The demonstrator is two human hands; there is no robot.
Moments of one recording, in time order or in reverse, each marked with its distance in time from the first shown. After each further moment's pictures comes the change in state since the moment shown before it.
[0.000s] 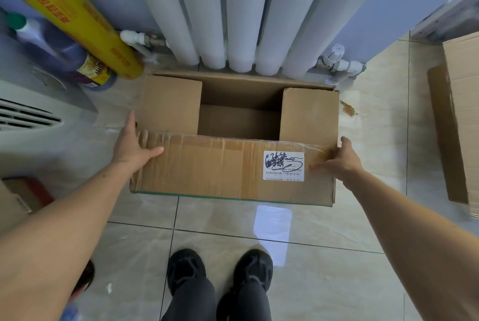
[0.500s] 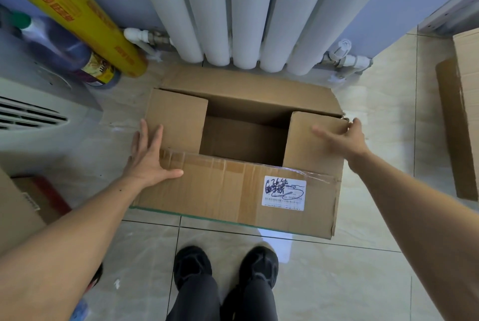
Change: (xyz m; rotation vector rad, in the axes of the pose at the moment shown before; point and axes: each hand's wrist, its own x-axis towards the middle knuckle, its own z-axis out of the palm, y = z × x) left_hand -0.026 -0.011 0.011 0.449 -0.253 0.132; right_hand 0.004 -0.032 -0.006 0.276 0.048 -0.004
